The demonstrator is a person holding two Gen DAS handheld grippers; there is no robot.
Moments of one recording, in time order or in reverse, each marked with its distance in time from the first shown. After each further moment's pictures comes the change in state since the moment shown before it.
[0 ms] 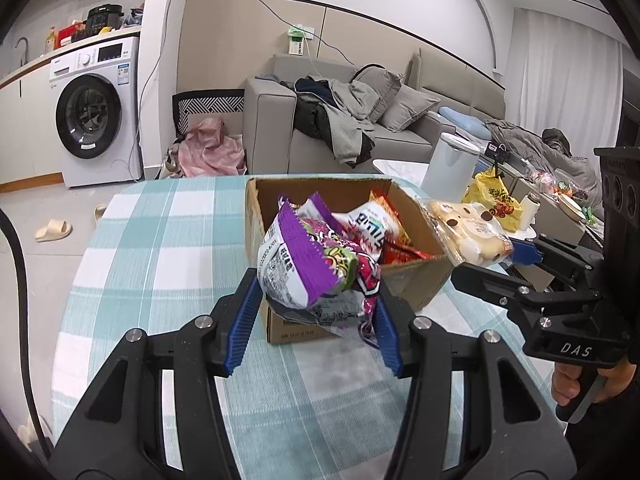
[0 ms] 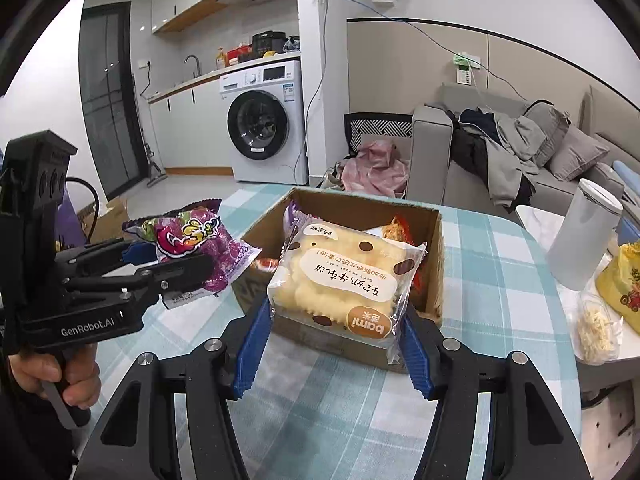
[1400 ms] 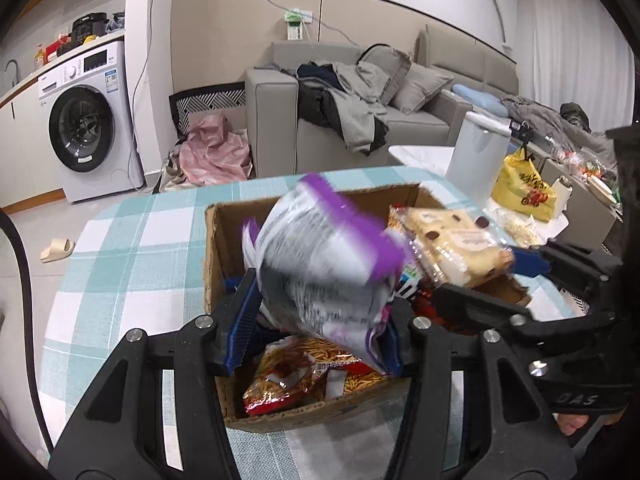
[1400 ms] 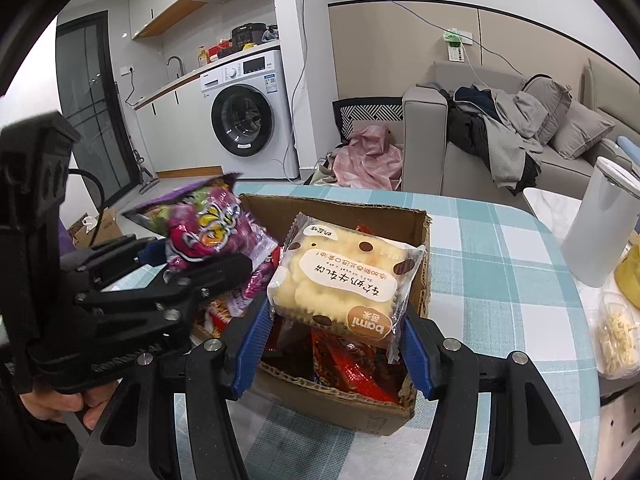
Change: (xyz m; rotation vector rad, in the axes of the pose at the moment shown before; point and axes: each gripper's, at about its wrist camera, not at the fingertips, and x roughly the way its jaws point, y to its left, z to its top) left arm 0.139 -0.019 0.045 0.065 0.064 0.068; right arm 0.097 -0.059 0.033 0.065 0.053 0.018
